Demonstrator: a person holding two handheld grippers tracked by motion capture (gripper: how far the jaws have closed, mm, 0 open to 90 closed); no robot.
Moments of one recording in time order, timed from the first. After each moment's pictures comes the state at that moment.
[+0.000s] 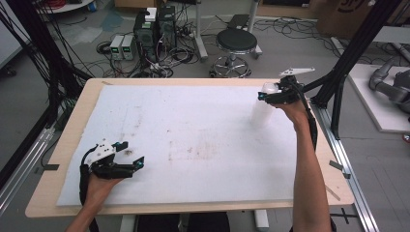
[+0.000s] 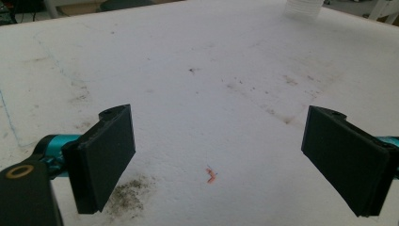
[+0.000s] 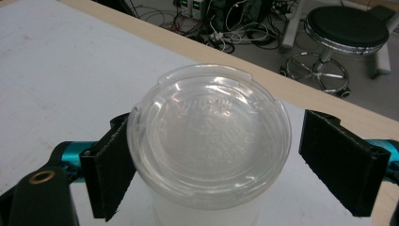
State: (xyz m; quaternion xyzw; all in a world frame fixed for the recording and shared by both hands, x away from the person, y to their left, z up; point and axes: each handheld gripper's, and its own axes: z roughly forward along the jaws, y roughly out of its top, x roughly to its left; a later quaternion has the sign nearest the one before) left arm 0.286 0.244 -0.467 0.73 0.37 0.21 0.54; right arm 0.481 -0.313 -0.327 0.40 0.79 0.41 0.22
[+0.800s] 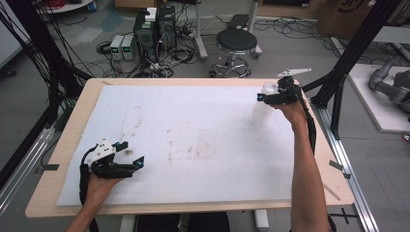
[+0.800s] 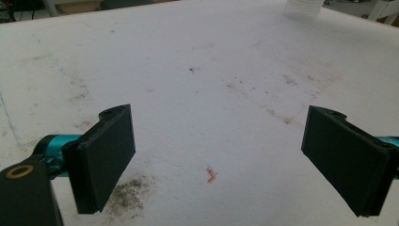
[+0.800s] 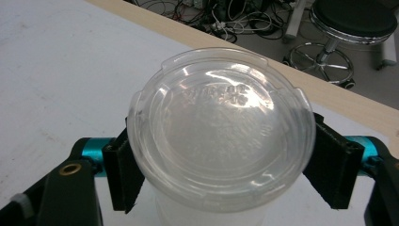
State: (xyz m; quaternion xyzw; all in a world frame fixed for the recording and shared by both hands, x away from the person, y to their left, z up) left arm 0.287 0.244 -0.467 0.73 0.37 0.20 0.54; right arm 0.483 -0.309 -0.331 0.40 0.80 0.39 0.21
